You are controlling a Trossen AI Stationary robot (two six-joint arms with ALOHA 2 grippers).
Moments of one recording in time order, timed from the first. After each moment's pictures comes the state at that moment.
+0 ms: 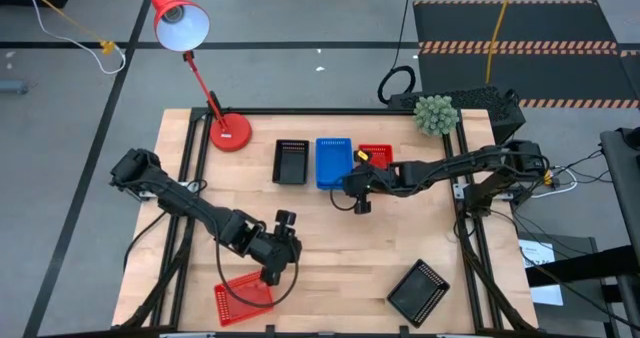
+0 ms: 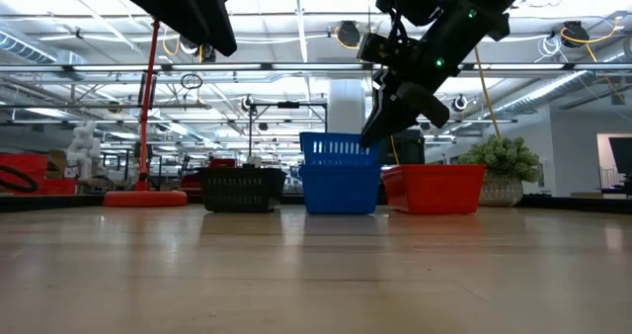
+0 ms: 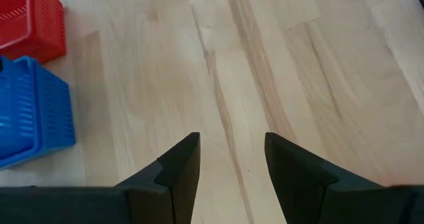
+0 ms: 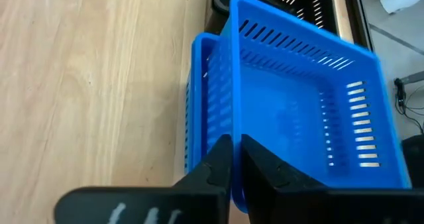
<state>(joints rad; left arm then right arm) -0.49 1.63 1.24 -0.62 -0.29 -0.09 -0.02 1.54 0.87 -0.14 0.31 -0.30</state>
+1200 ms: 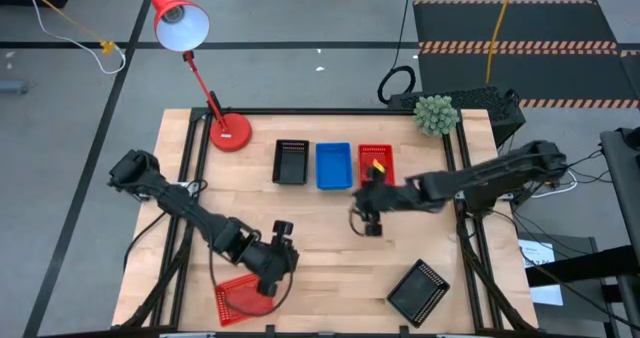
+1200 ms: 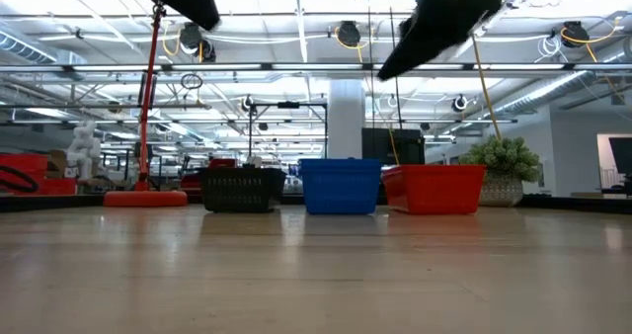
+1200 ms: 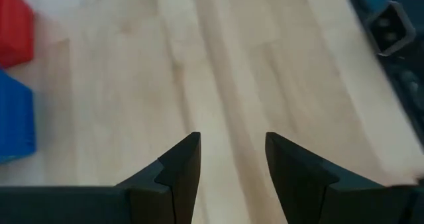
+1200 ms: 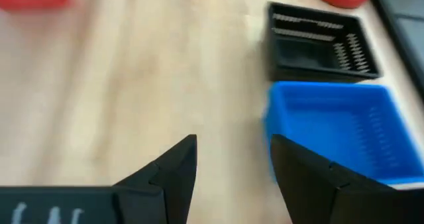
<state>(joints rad) -0.56 1.63 1.24 -0.57 -0.26 -0.19 0.20 1.37 0.93 -0.33 0.28 0.05</state>
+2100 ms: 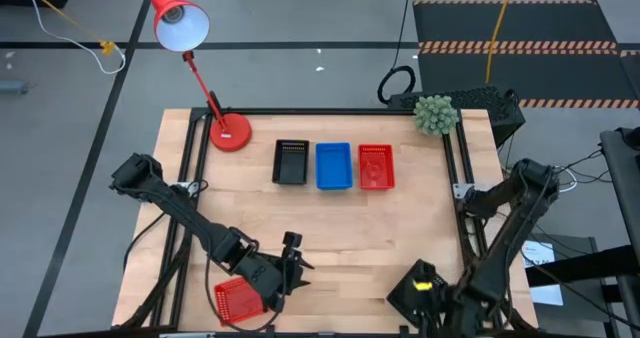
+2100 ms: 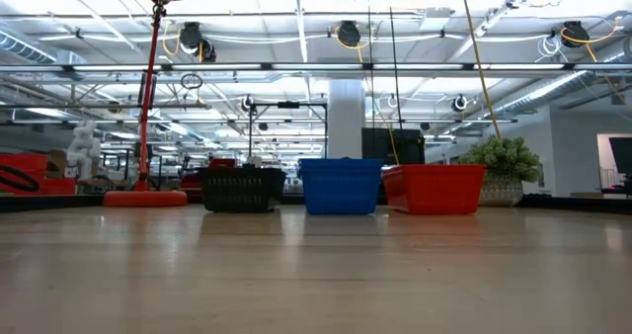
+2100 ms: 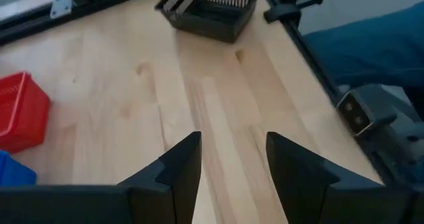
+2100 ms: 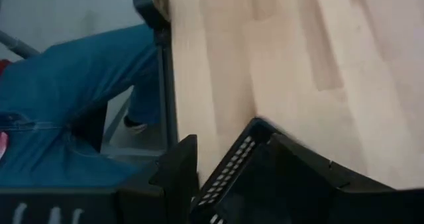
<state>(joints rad) -0.61 1.67 1.24 -0.28 -0.36 -0.09 1.02 1.57 1.20 -0.72 0.42 1.12</state>
